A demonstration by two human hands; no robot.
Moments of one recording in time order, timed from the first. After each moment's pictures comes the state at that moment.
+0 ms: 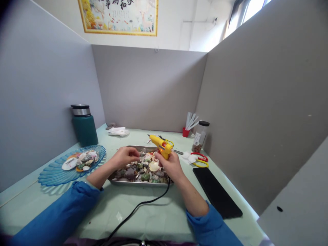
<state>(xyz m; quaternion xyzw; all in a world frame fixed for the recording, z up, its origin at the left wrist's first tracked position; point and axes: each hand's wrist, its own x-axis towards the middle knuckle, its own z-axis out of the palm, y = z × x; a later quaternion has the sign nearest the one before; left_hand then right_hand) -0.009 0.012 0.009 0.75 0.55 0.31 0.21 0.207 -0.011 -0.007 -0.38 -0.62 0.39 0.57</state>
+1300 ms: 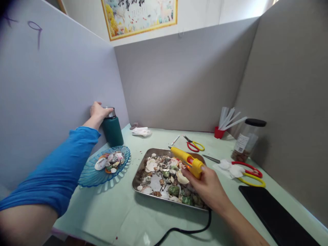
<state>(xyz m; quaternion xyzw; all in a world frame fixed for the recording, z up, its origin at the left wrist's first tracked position) -0.223 0.111 0.159 0.41 0.80 0.42 -0.14 0.213 -0.011 -0.014 -0.49 -0.70 0.27 0.44</state>
